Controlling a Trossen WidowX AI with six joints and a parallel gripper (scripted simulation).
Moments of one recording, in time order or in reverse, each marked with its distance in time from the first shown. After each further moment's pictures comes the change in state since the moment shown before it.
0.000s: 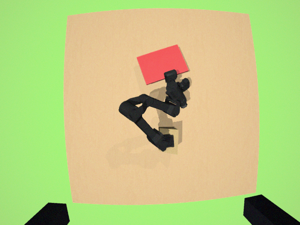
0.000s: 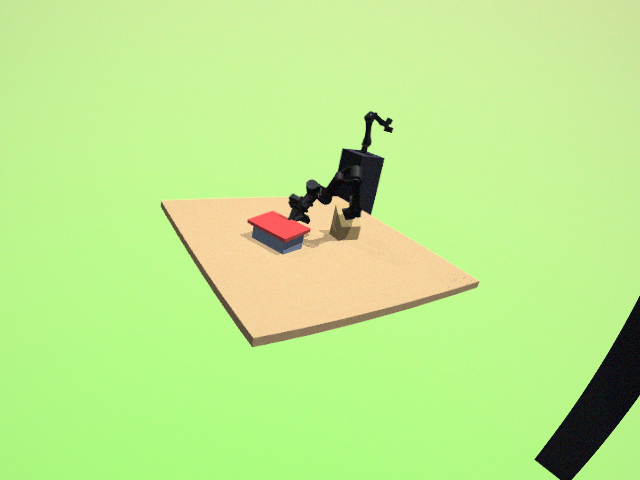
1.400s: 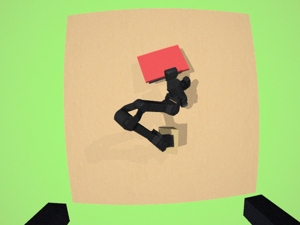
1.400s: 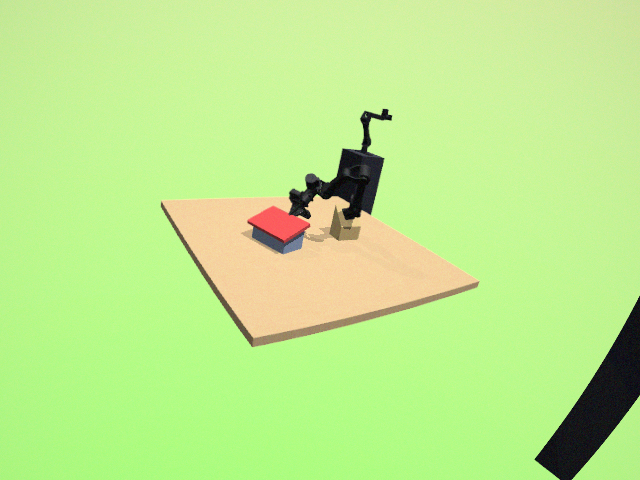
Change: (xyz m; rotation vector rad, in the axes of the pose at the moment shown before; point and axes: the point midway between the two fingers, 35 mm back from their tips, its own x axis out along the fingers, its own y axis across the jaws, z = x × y) arm -0.014 0.024 0.000 0.012 0.000 -0.009
